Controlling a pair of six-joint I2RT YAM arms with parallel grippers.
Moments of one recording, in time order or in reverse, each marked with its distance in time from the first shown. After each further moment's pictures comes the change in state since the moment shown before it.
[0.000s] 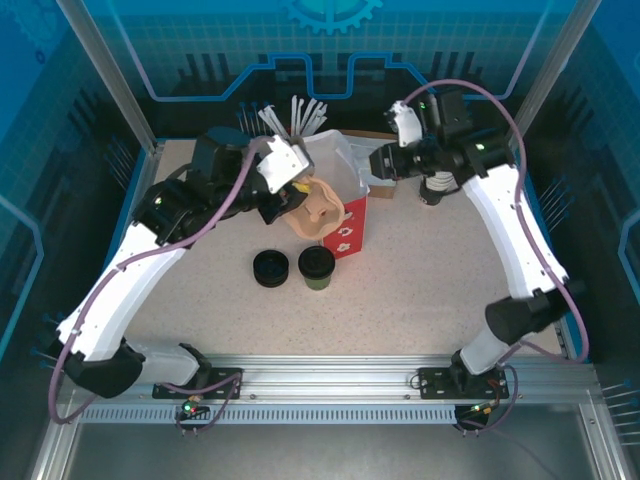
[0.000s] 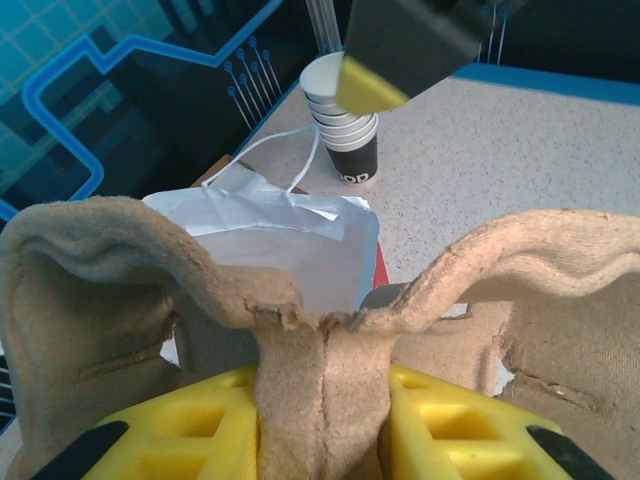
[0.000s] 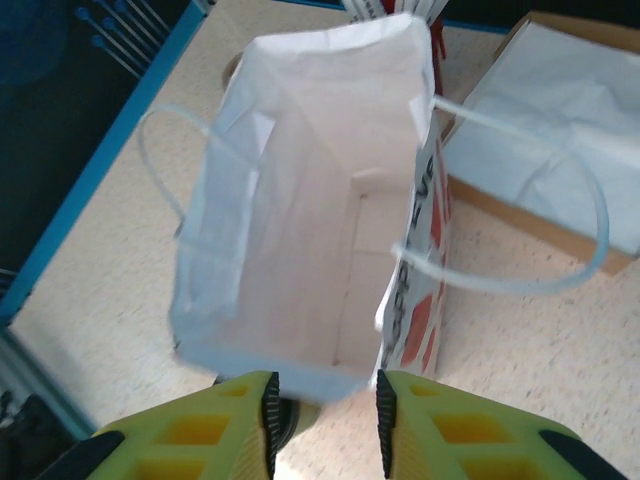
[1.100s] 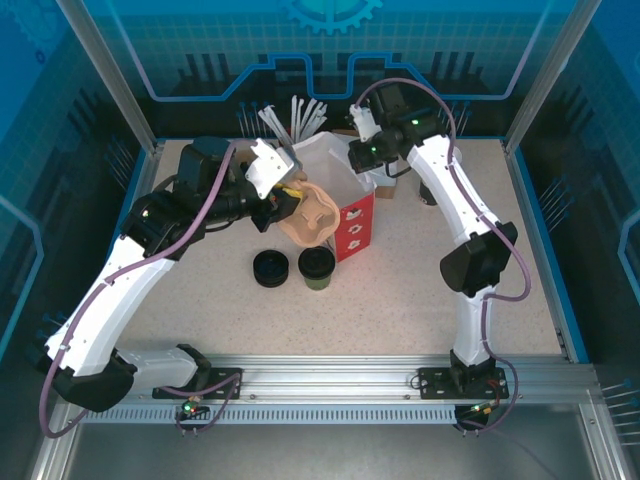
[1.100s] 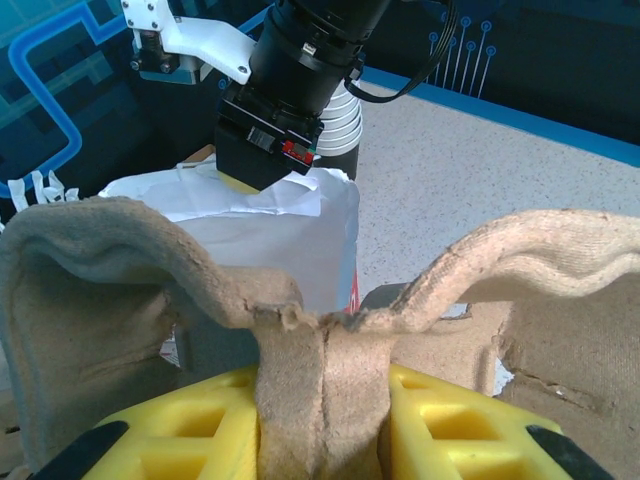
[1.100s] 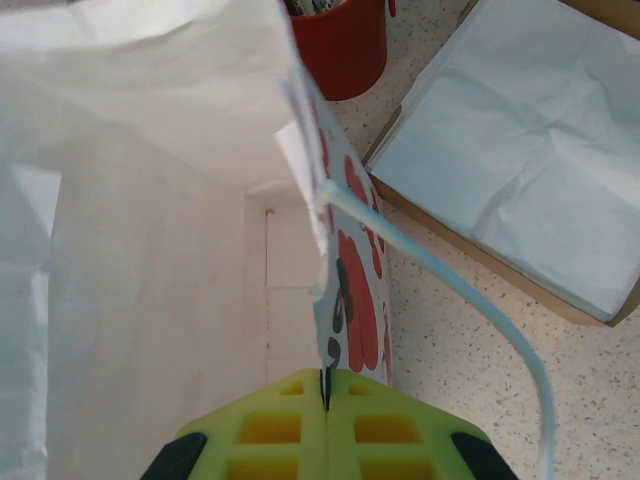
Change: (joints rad) left arm 0.021 -0.071 -0.075 0.023 0.051 -0.132; right arm 0.055 0.395 0.293 -0.062 0.159 -0.085
